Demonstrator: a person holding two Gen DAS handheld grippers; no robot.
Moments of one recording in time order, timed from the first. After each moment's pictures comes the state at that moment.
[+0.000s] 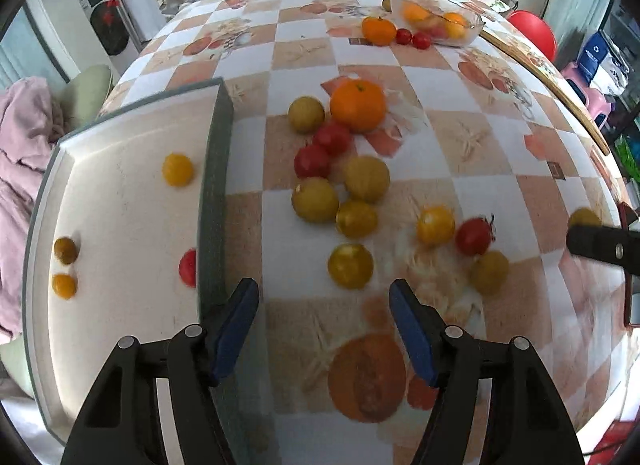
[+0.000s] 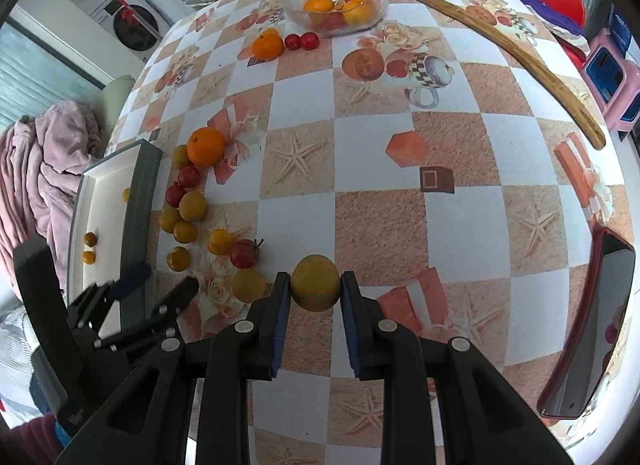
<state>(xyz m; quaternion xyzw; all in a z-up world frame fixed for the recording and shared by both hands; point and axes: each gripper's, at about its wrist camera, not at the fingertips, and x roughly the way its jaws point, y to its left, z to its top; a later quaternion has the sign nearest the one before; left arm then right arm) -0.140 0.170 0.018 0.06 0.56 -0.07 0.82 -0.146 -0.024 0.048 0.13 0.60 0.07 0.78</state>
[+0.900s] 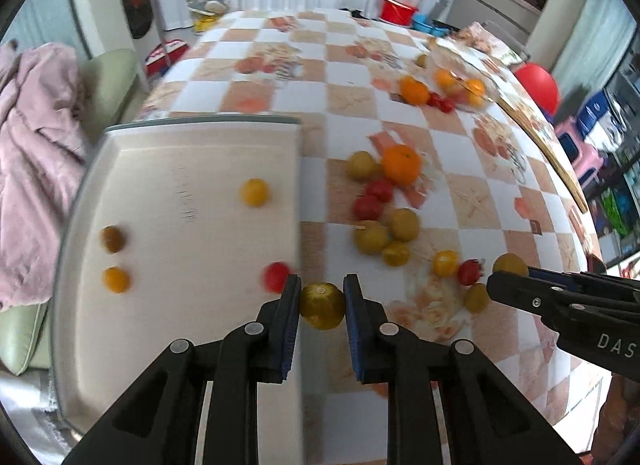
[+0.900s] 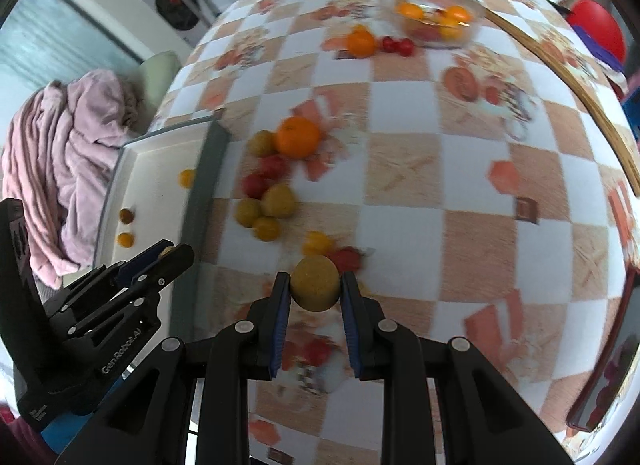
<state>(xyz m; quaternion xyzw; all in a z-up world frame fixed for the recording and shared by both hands) -0.148 0.233 0.067 -0.02 0.53 -0.06 0.84 -0.134 0.056 0.065 0.09 0.59 0.15 0.79</state>
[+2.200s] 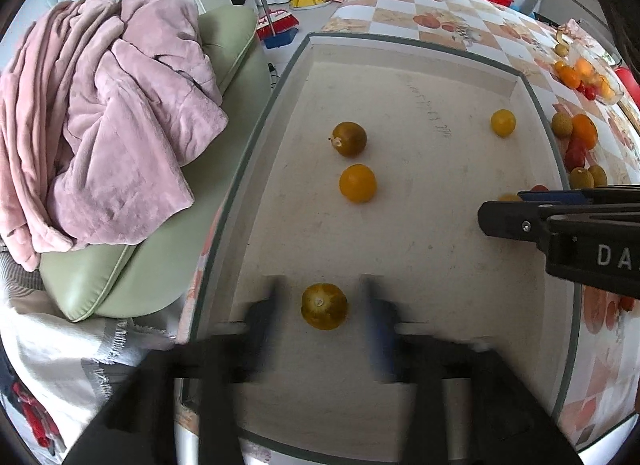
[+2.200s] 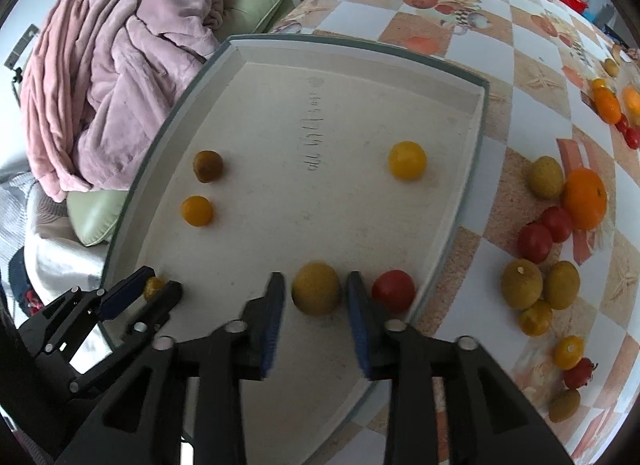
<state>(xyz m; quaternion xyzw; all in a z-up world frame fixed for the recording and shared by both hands) -0.188 0.359 0.029 0.02 0.56 0.11 0.82 -0.108 0.243 0.023 -0.02 0.61 0.27 0.75</state>
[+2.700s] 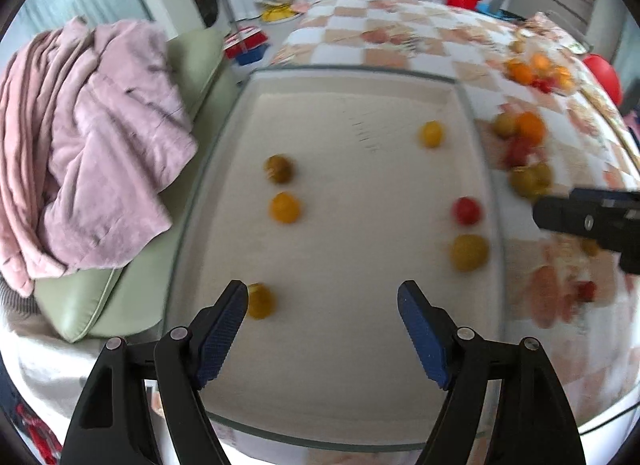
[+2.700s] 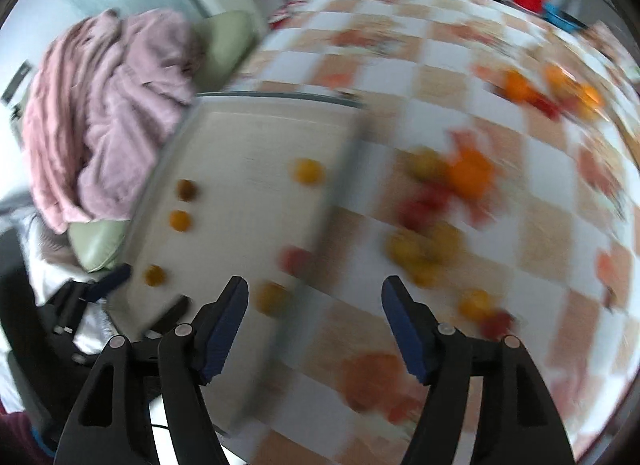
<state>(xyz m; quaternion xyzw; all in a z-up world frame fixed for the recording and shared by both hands) -0.188 0.310 0.056 0.04 0.54 0.05 0.84 -0.134 0.136 0.060 0.02 0.59 0.19 0.79</state>
